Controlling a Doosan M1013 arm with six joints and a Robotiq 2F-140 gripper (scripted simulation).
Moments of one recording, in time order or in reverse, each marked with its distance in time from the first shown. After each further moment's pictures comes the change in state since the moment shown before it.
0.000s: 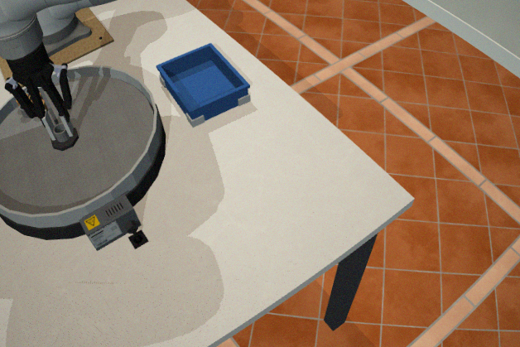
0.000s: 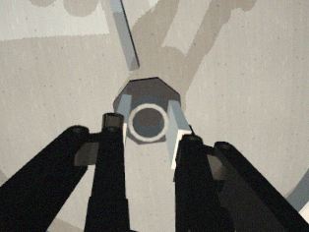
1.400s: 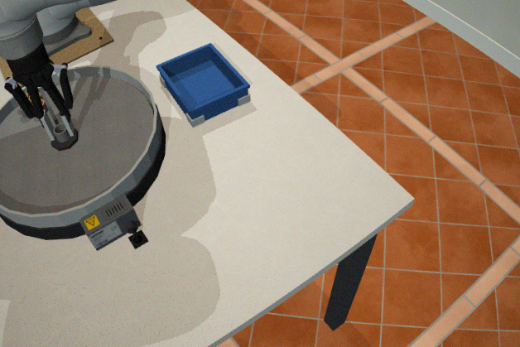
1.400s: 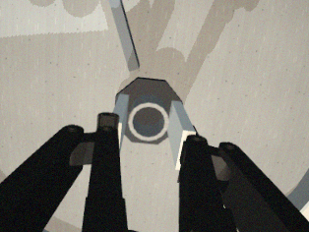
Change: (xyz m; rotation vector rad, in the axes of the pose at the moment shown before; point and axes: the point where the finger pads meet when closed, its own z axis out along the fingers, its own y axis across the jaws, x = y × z) arm 0.000 0.000 0.000 0.000 0.000 0.000
